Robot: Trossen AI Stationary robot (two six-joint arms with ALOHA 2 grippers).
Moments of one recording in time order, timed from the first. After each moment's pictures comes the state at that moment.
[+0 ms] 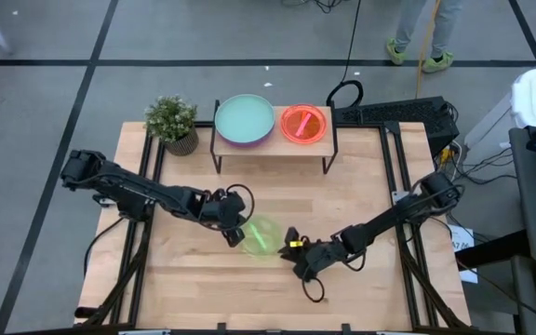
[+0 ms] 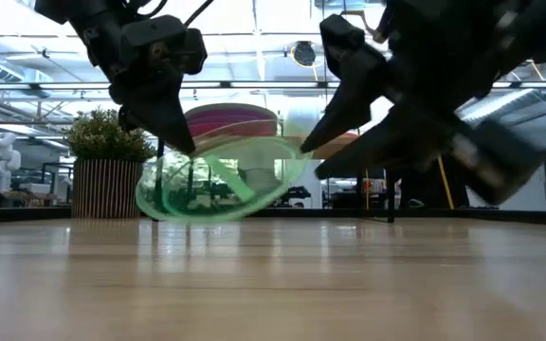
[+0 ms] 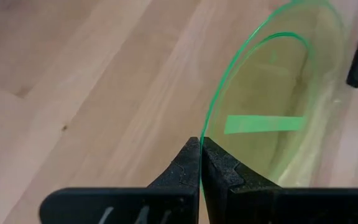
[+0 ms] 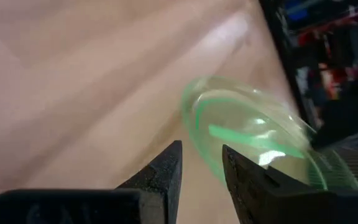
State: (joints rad) left arm -0.21 1.47 0.86 -0.35 -0.21 -0.63; right arm 0.47 1.78 0.82 0.34 0.39 -0.74
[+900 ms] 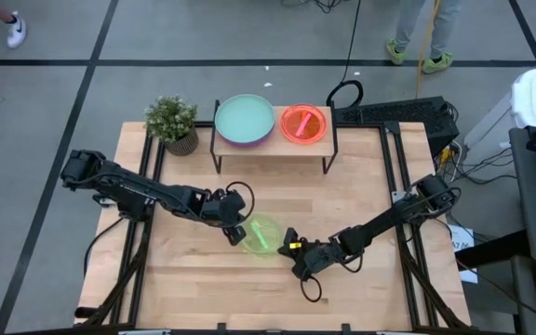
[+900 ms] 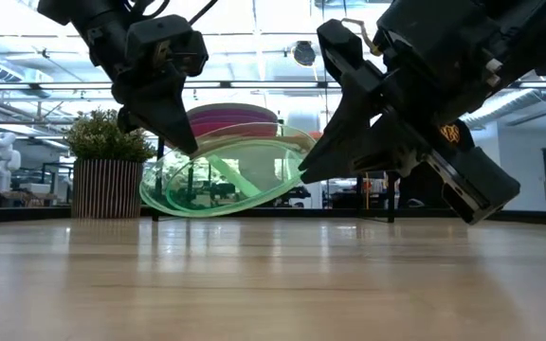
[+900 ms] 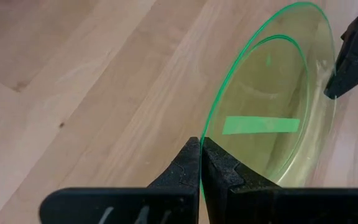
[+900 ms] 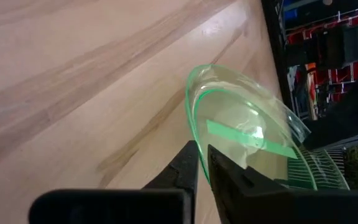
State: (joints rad) left arm -0.20 1.47 0.86 -0.34 -0.20 -0.68; right arm 0.47 1.83 0.82 0.38 0.47 -0.85
